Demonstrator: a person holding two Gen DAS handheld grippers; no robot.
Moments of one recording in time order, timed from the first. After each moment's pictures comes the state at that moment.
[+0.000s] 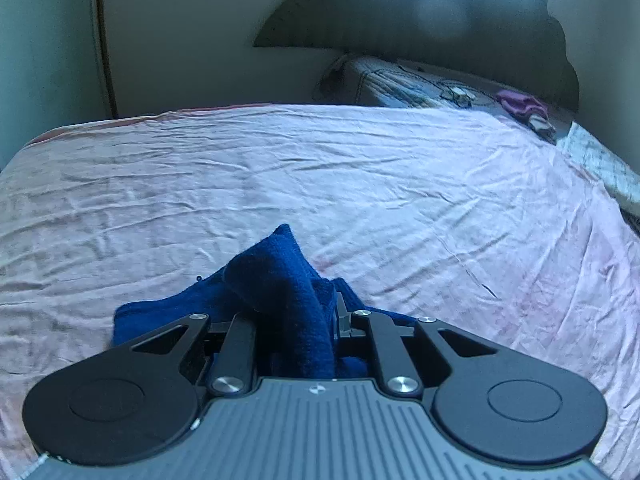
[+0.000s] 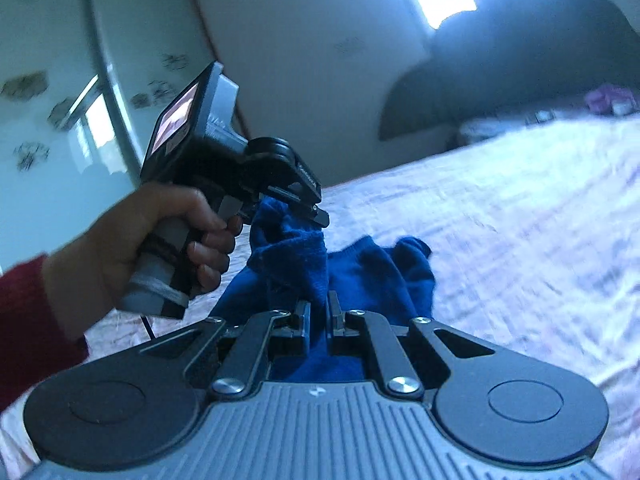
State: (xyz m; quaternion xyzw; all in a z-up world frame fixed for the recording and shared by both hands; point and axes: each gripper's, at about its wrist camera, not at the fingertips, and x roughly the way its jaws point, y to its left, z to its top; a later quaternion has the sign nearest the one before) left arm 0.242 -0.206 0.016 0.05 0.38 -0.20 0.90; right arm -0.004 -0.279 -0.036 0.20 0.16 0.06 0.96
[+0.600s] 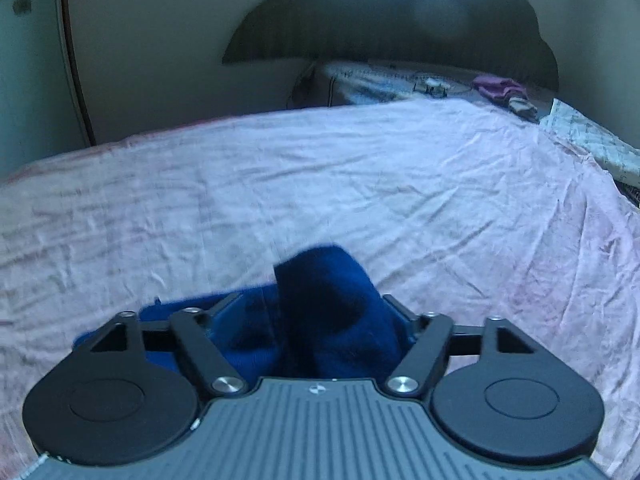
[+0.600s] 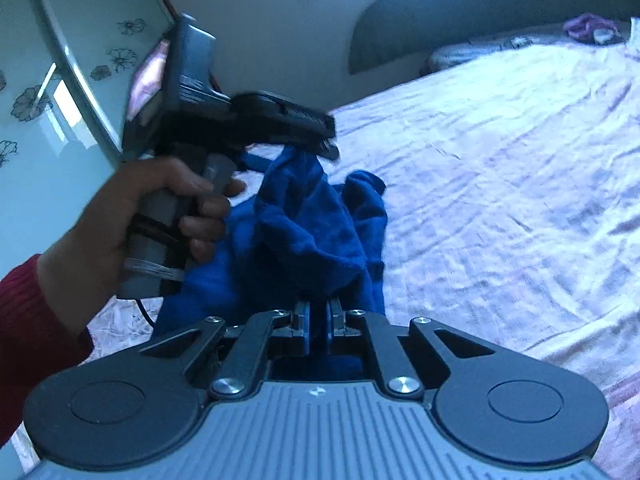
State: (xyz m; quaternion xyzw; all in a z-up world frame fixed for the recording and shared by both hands) left arm 0.240 -0.246 0.003 0.09 0.35 -0.22 0.91; right arm 0.015 -0.314 -0.056 0.23 0.27 0.06 0.93
